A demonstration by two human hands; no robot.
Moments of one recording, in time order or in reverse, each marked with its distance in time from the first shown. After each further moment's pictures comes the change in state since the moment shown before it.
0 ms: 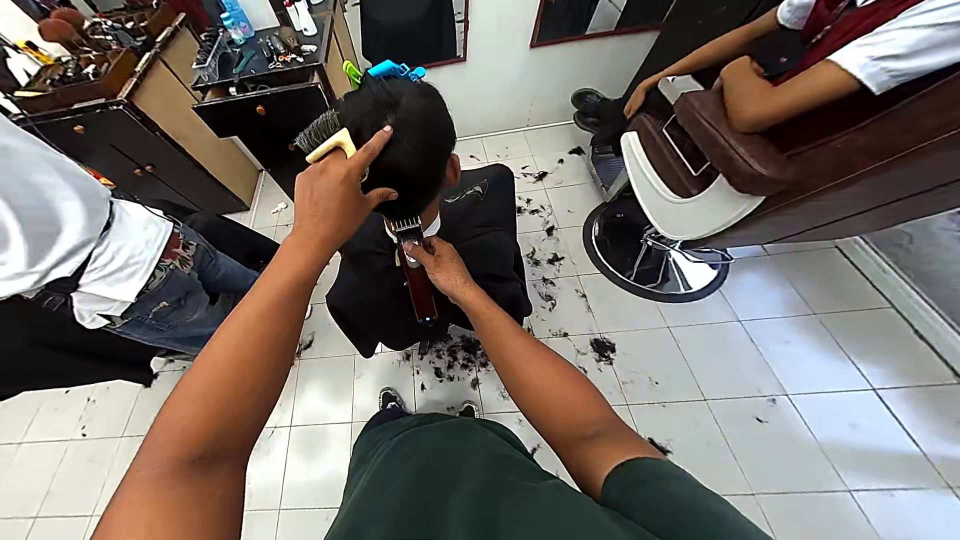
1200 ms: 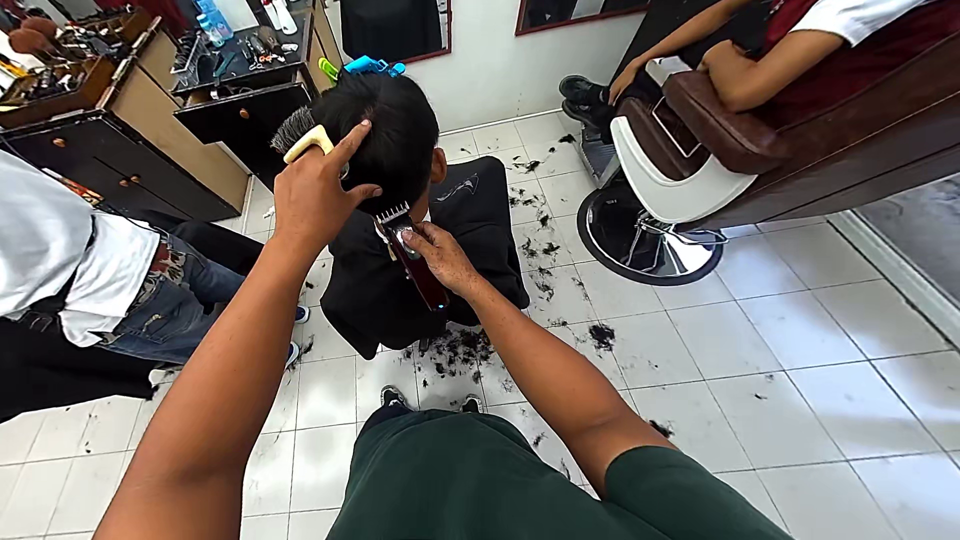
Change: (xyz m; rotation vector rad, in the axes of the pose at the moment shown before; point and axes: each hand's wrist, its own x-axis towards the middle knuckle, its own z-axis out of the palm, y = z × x) left_hand 0.007 -0.004 0.002 0.010 -0.025 -0.038; right_hand 0.002 -0.010 -0.017 0.129 -0.068 -0.098
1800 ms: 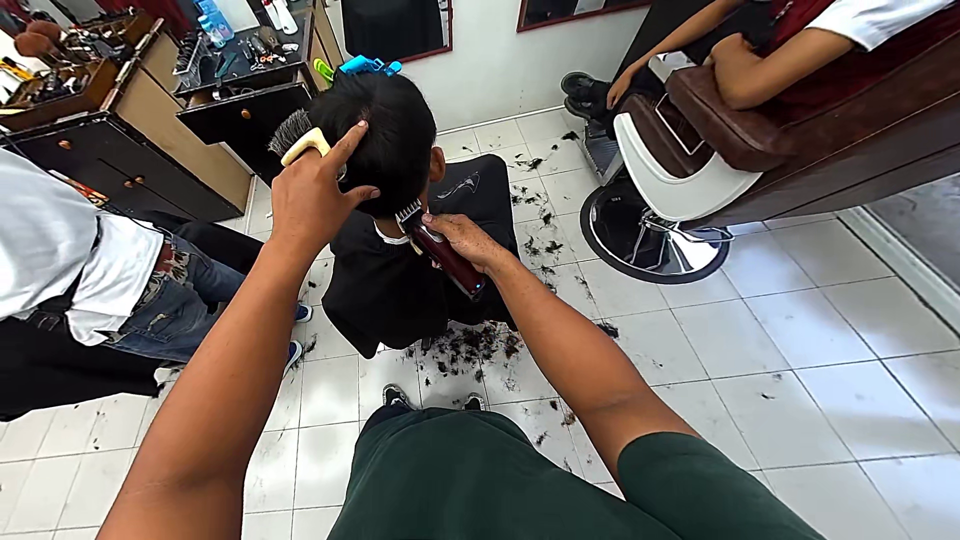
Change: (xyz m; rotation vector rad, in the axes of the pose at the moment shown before) left_hand -0.003 -0.003 0.000 0.021 0.006 0.008; right_hand 0.020 -0.004 -0.046 0.035 -0.141 0.164
